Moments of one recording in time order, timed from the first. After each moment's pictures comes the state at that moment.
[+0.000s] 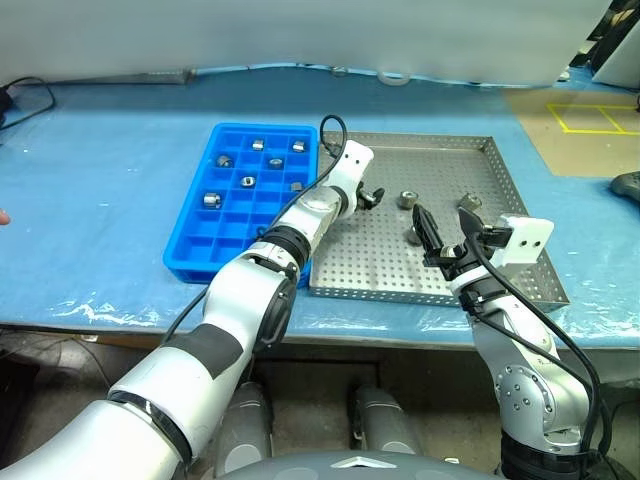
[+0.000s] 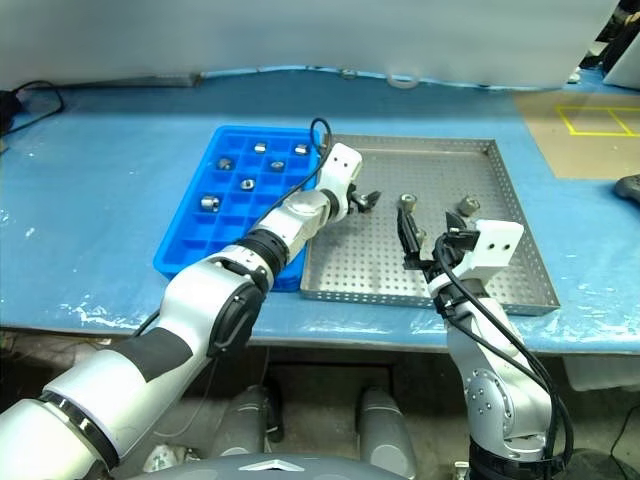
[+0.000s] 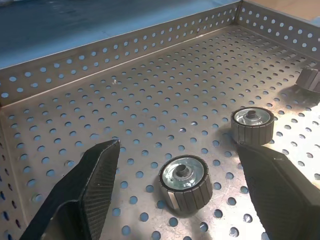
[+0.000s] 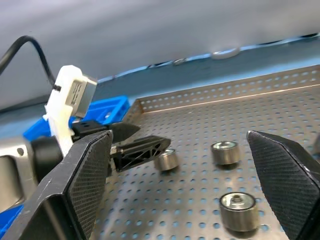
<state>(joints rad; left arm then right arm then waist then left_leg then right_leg) -1.29 -0.16 0.06 1.38 0.10 0.00 -0.28 0.03 -0.14 -0.18 -0.69 0.49 0.52 0.03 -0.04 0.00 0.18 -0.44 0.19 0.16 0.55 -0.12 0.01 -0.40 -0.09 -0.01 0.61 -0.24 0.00</state>
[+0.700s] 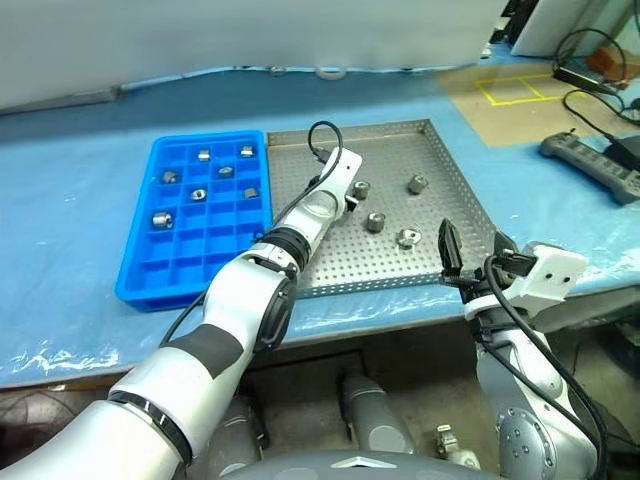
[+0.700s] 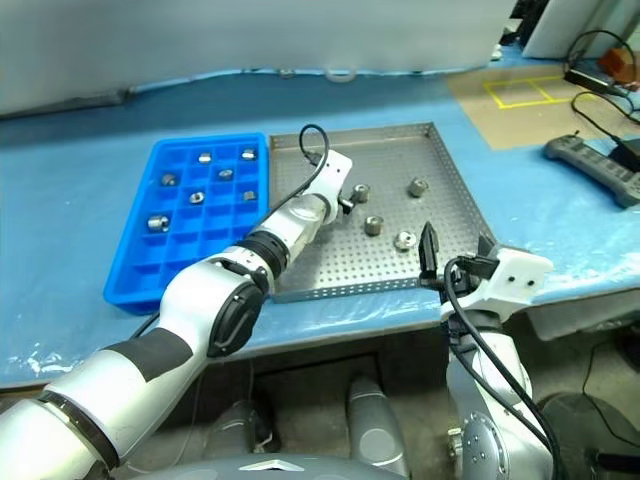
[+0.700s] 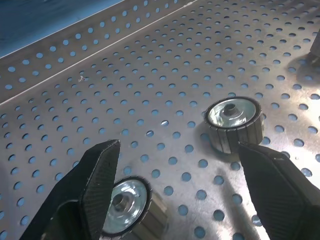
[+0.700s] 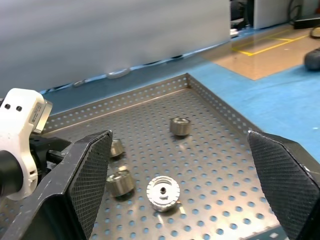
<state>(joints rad) -1.29 -0.16 0.08 1.40 0.20 0.09 0.00 0.21 -0.06 -0.14 -0.85 0.37 0.48 -0.09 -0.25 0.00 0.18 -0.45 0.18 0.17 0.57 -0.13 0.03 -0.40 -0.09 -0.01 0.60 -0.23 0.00</state>
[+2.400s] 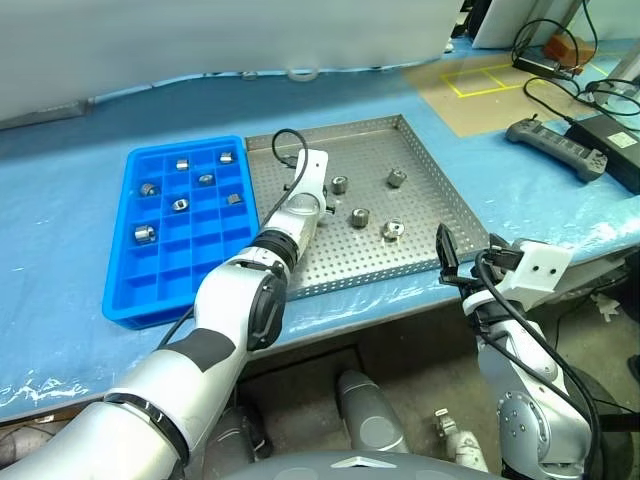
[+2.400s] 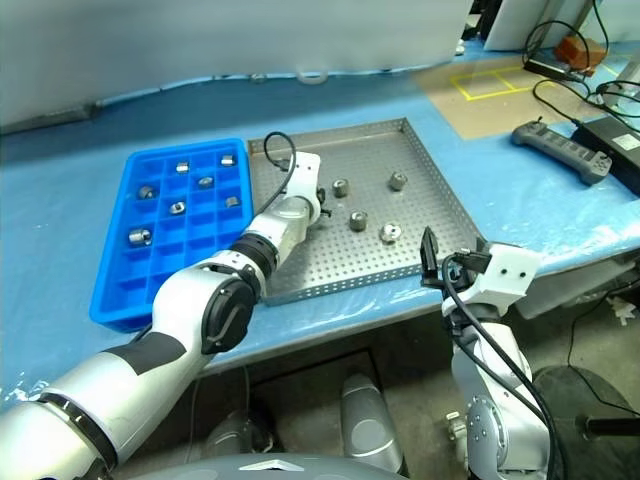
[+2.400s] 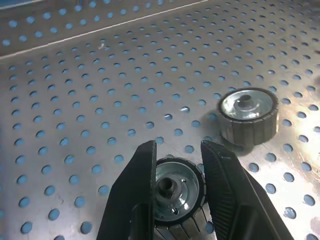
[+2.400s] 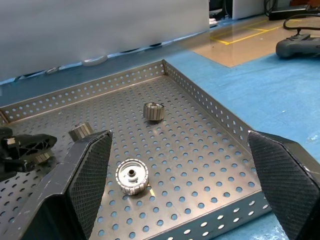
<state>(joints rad) -1.25 -0.12 0.19 1.37 0.18 0.11 0.08 0.13 -0.10 -0.18 -0.70 0.35 0.48 -0.02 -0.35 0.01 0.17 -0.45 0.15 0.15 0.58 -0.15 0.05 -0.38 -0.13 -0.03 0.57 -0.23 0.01</state>
